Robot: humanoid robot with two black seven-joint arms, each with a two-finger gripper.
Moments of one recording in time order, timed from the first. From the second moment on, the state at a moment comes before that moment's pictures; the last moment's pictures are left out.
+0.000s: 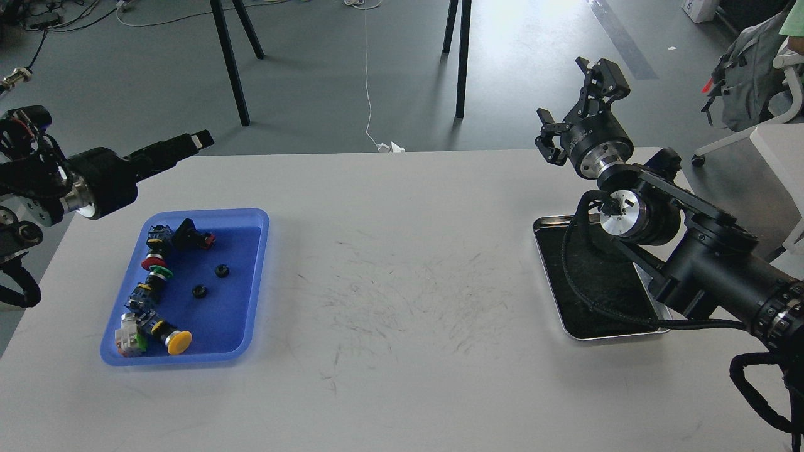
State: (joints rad) left arm -1.19 0.89 0.32 -1.13 0.74 0.05 -0.49; right arm 0.89 -0.28 0.49 0.81 0.11 -0.08 0.39
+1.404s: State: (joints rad) left arm -1.20 0.78 0.70 -1.01 1.26 0.40 -0.49; right arm 0.87 -0.27 0.49 0.81 0.11 -0.08 0.39
